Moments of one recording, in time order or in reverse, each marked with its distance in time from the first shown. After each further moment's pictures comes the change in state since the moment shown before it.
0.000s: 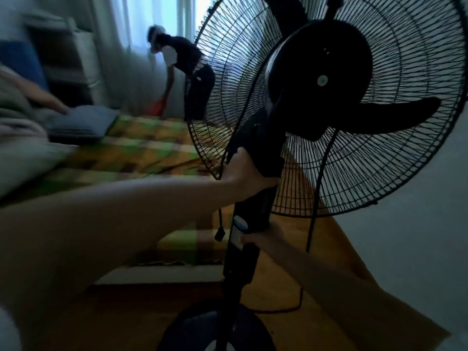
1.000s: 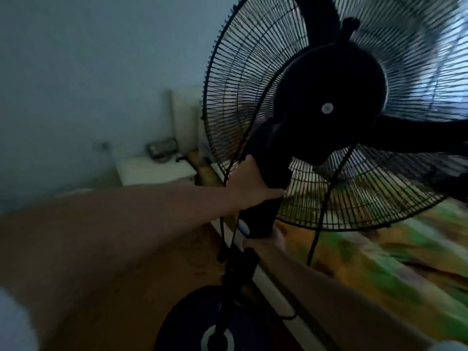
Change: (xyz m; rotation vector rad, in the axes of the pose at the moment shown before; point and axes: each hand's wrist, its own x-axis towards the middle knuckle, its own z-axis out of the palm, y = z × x) left_hand -0.156 -0.320 -0.523 0.513 0.672 -0.493; right_hand -0.118 -0.325 0.537 -0.096 -0.788 -0.504
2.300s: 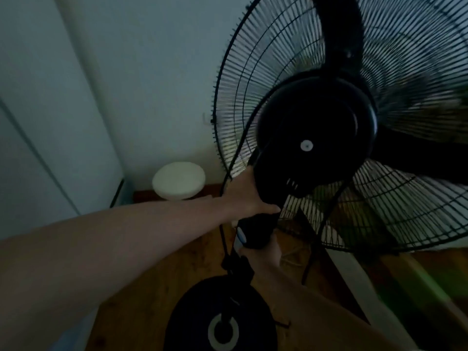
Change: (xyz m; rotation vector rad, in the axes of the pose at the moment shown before) left_hand -0.023 -0.446 -0.073 0.066 -0.036 -0.416; right_hand 0.162 0.025 0.450 -0.118 -0.283 -0.102
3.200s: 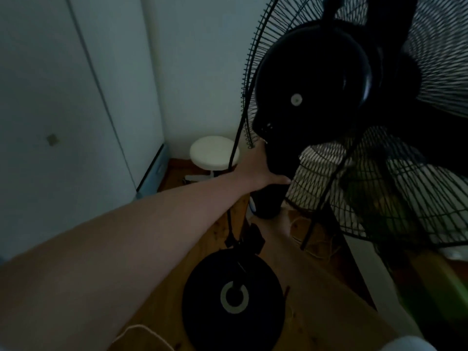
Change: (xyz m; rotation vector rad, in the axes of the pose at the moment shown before) left_hand -0.070 -0.037 -0.009 -0.119 0.217 -0.119; right_hand -0.033 0.004 0.041 -0.146 -0.103 -0.069
